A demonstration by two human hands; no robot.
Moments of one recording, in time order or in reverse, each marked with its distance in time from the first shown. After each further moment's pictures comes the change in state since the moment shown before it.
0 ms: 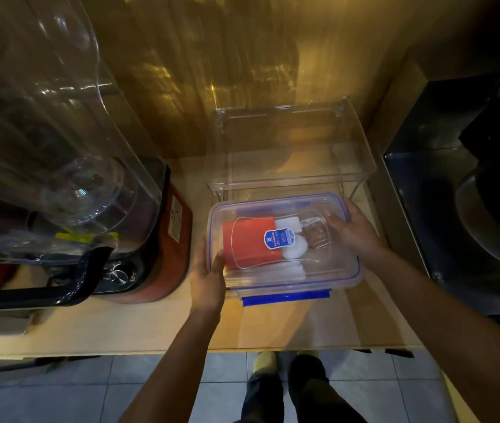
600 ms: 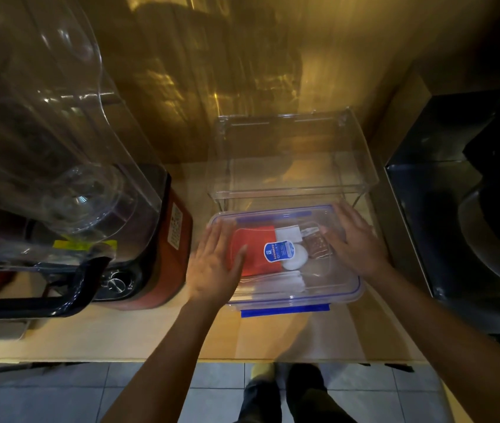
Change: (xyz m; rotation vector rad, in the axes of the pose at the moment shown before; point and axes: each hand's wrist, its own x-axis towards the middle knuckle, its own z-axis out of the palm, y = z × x) left_hand 0.023 0.026 0.009 1.023 -0.064 0.567; right_hand 0.001 0.004 -0.005 -0.611 -0.001 -0.286
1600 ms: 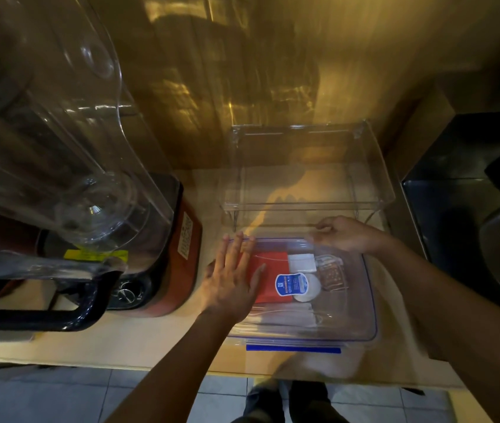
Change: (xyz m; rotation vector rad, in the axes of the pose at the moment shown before) left_hand 0.000 -0.002 0.017 0.168 -0.222 -0.035; right_hand 0.067 -0.027 -0.008 0.011 -0.512 0.113
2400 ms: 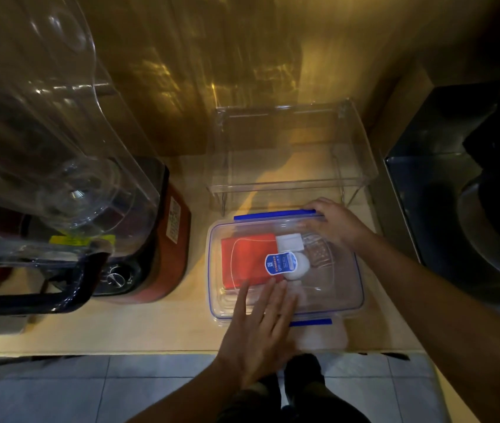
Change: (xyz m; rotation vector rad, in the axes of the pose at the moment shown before) left_hand -0.095 0.031 0.039 0.361 0.169 0.630; right_hand -0.027 0.003 0.022 -0.027 0.257 -0.182
